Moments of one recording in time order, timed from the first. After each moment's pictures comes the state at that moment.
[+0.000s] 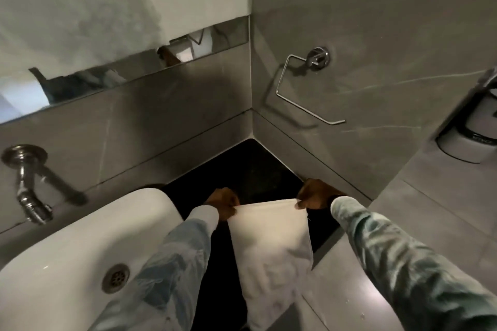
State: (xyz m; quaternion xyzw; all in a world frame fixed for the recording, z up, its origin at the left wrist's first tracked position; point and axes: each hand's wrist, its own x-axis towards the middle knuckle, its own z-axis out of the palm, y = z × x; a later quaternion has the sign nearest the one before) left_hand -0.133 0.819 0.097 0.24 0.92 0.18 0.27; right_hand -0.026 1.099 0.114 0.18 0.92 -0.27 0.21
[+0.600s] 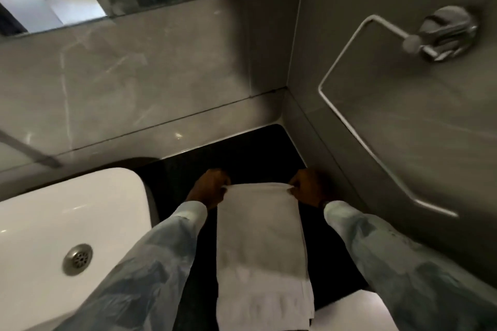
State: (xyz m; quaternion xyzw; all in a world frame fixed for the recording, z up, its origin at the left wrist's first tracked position) left_hand -0.246 0.847 -0.010 0.17 0.96 0.17 0.17; right_hand -0.213 1.141 -0.015 0.03 0.94 -0.26 0.20
